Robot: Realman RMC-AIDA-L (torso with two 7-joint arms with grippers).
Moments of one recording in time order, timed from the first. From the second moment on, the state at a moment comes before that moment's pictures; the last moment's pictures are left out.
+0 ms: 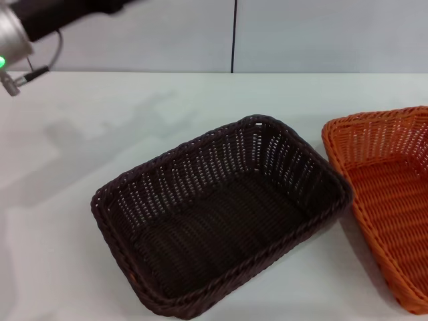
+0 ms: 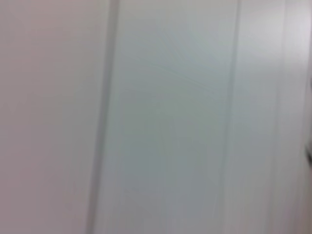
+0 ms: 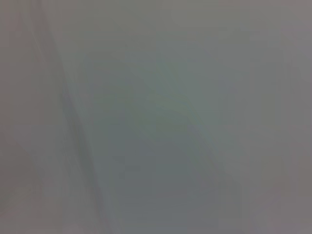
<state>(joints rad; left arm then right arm) -0.61 -2.06 -2.38 -0.89 1.53 -1.32 1.58 0.59 1.86 -0.59 -0.60 -1.69 -1.12 1.50</state>
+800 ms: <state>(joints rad) -0.58 -2.07 -2.38 -0.67 1.11 -1.33 1.87 0.70 1.86 -0.77 -1.01 -2.61 -1.73 1.74</state>
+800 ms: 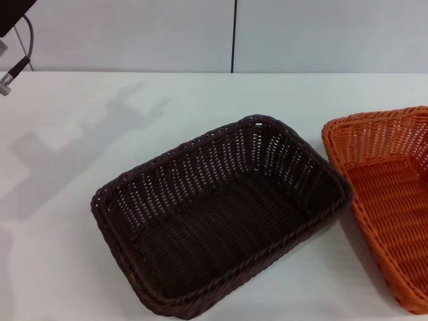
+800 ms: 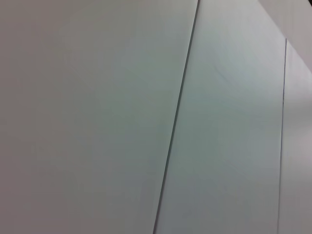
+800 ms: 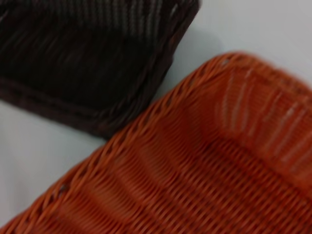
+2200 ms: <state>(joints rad) -0.61 -2.07 -2.39 -0.61 1.02 -1.31 1.95 0.68 1.99 -1.05 -1.04 -2.58 -2.08 1.62</state>
